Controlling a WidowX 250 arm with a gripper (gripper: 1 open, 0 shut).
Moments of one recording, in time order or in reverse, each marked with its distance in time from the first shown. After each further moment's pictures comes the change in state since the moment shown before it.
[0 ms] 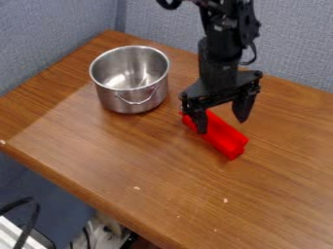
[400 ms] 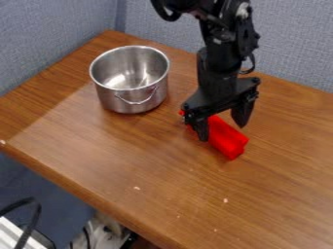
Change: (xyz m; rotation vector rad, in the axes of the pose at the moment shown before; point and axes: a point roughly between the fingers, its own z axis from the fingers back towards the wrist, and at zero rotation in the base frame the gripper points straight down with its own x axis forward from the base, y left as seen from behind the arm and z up) arm 0.000 0.001 -0.012 -0.011 -0.015 0.064
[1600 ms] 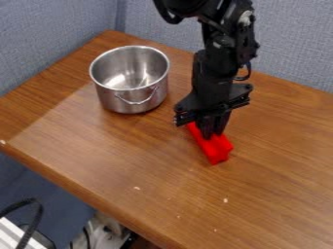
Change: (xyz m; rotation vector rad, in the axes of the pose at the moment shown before) arm 0.002 0.015 -0.001 0.111 -0.033 -0.016
